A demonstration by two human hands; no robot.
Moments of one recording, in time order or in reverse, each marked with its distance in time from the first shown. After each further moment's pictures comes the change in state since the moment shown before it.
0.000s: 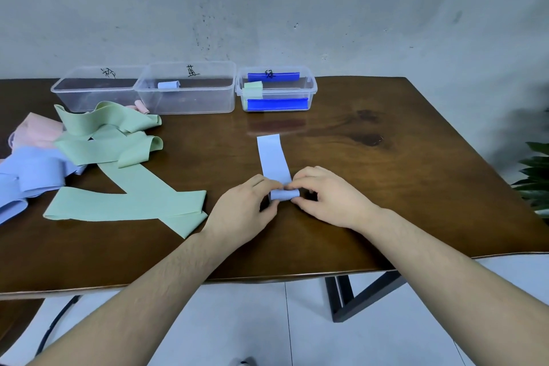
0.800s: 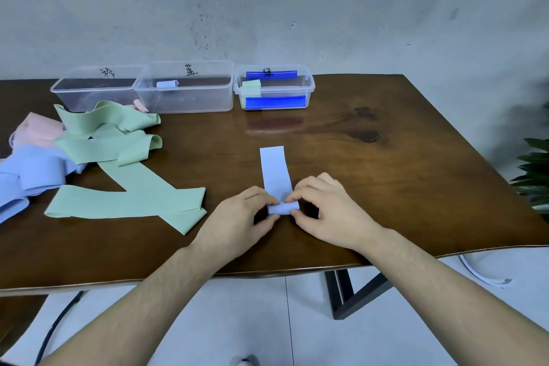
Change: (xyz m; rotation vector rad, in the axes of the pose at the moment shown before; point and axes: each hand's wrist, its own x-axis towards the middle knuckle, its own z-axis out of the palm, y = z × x) left_hand -0.027 0.003 -0.004 -0.073 -0.012 0.079; right_hand -0.033 -0.012 0.018 -0.009 0.133 0.015
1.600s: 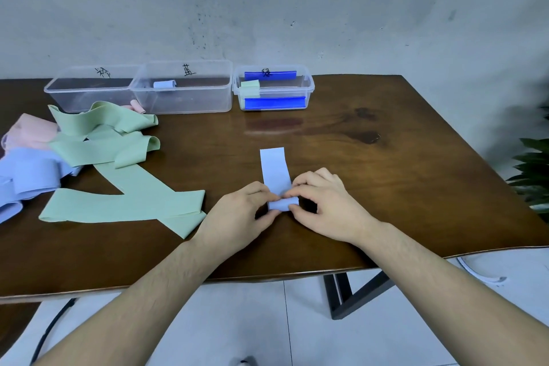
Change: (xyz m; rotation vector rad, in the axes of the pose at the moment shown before) left_hand 0.013 -0.007 -0.002 0.029 0.008 0.007; right_hand 0.014 0.005 0.001 -0.076 -0.012 -0.005
